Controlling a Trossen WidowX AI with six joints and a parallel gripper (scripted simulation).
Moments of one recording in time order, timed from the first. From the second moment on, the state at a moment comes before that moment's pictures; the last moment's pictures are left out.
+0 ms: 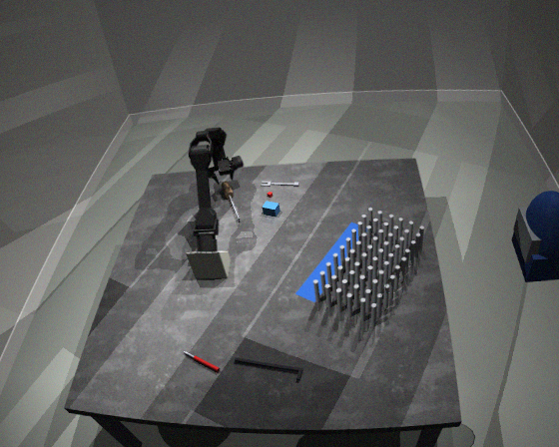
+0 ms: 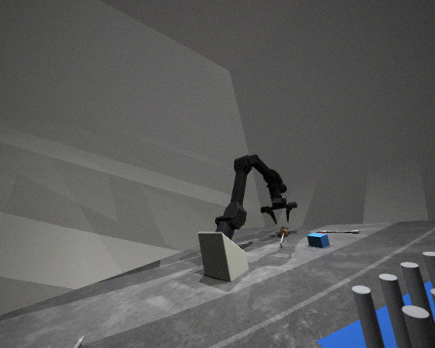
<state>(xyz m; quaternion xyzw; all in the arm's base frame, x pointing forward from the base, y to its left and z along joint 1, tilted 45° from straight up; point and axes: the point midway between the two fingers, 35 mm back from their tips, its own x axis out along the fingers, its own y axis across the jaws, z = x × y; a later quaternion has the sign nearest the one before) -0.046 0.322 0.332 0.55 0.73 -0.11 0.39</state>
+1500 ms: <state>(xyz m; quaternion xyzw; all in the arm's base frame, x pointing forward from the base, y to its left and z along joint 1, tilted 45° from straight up) -0.049 0.360 0.293 0.56 0.73 -0.11 0.39</state>
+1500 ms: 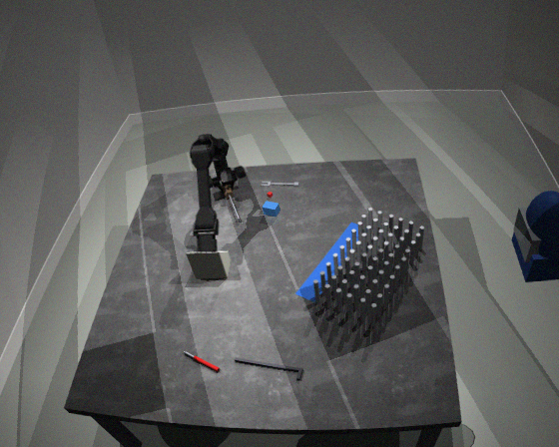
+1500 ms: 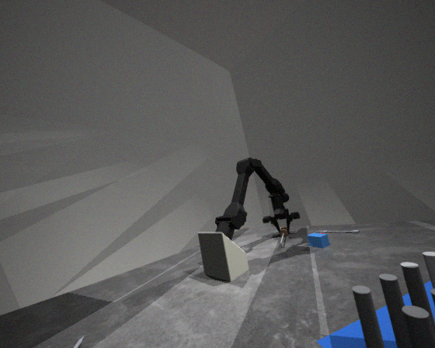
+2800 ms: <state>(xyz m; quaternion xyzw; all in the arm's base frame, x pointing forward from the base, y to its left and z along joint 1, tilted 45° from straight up) -0.046 0.318 0.333 0.36 0.71 0.19 0.58</state>
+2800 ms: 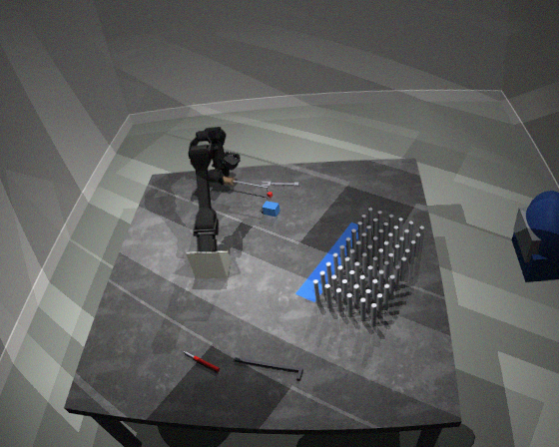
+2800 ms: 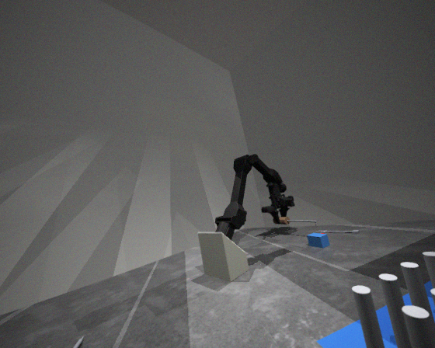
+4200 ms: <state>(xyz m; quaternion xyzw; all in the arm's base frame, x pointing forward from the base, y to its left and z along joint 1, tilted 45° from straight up) -0.046 0.319 0.332 -0.12 0.41 0.61 0.67</state>
